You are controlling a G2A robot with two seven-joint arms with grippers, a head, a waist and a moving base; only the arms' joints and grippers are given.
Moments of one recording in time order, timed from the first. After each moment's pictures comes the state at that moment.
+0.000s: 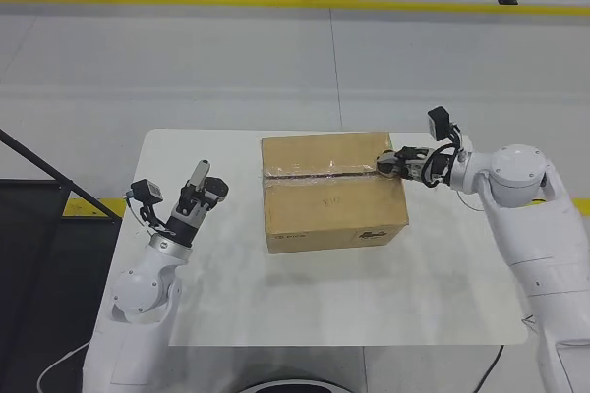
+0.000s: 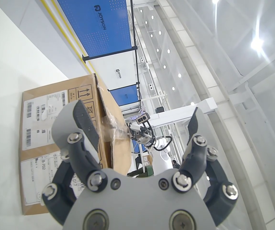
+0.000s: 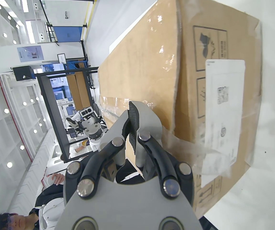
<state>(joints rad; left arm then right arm) 1.38 -1.36 -1.56 -1.71 -0.15 -0.26 -0.33 -0.54 -1.07 1.12 -1.08 0.21 0.20 1.05</state>
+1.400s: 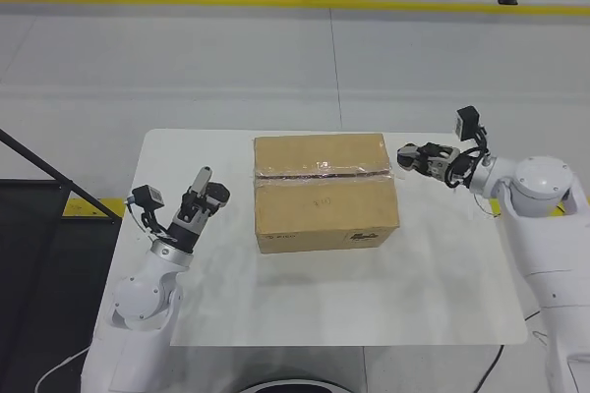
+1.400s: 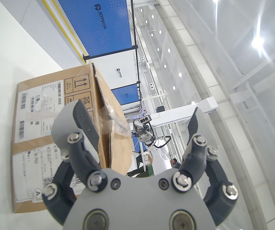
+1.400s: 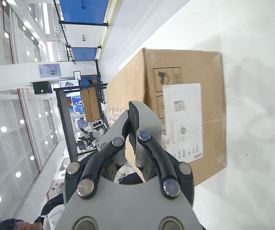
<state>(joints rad) 1.42 -1.34 -1.54 -1.72 -0.15 -0.29 -0.31 -0.62 -1.03 1.21 -1.17 0.24 0.18 0.98</state>
